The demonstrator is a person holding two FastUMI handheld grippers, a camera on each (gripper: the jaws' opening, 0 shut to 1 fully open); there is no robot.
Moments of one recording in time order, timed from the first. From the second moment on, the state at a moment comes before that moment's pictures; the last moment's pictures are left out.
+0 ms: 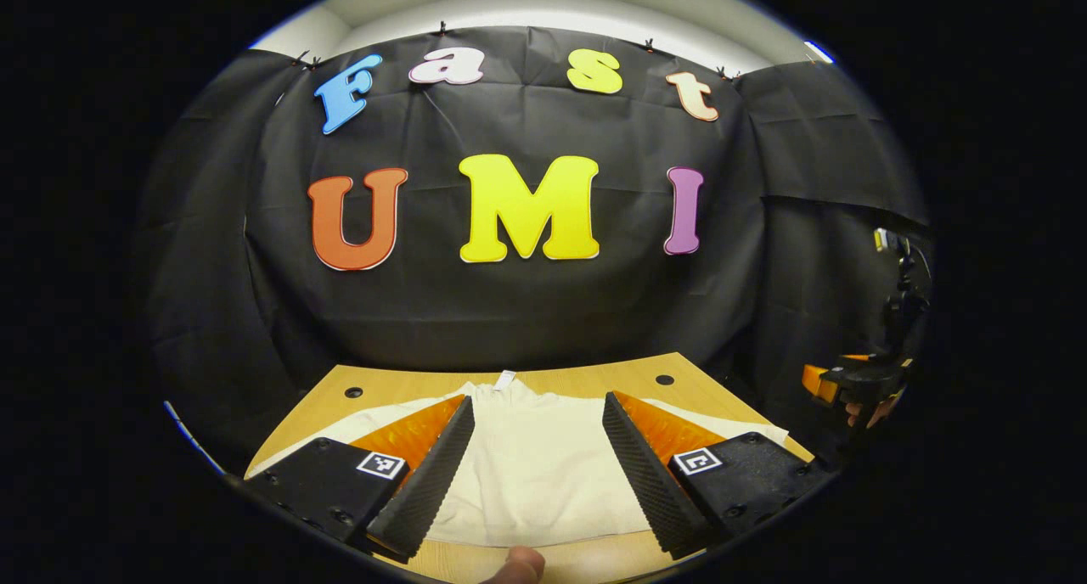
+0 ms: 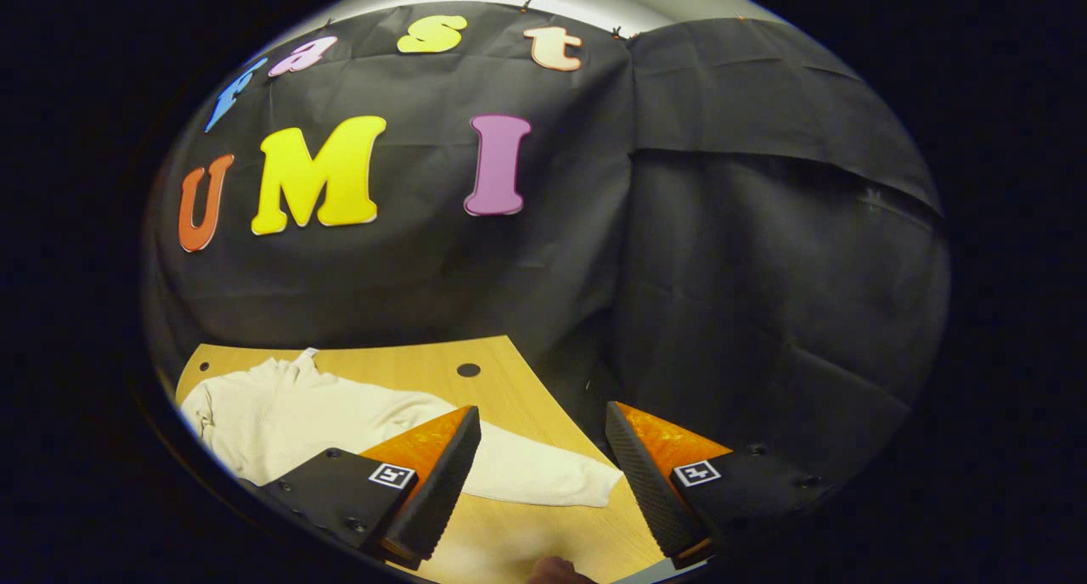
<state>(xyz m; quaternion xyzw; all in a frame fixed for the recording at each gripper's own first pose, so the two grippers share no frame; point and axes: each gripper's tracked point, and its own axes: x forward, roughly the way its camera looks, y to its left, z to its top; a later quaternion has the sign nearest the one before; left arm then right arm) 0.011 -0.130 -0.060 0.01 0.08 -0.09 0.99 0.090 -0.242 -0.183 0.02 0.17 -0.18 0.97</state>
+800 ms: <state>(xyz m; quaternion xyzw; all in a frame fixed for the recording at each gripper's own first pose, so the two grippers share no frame) 0.025 -0.163 -0.082 0.03 0.10 -0.05 0.99 0.108 -0.318 -0.388 0.15 0.42 -0.24 0.86</state>
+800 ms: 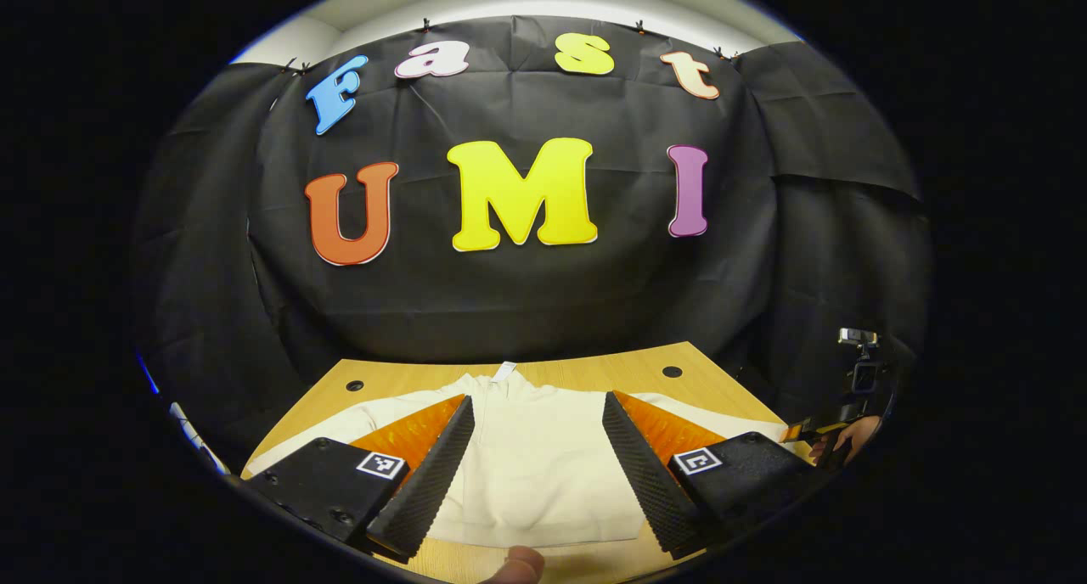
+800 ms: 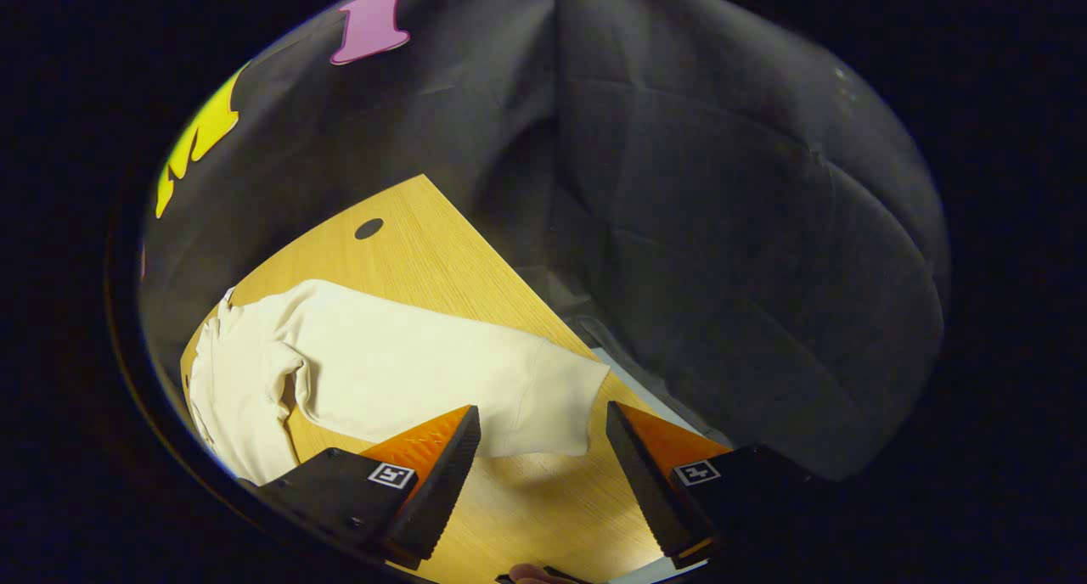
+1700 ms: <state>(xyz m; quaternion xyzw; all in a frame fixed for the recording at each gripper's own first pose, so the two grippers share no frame) 0.024 -0.125 -0.031 0.00 -0.03 0.01 1.00 0.111 -0.334 -0.422 0.24 0.54 -0.24 0.77</state>
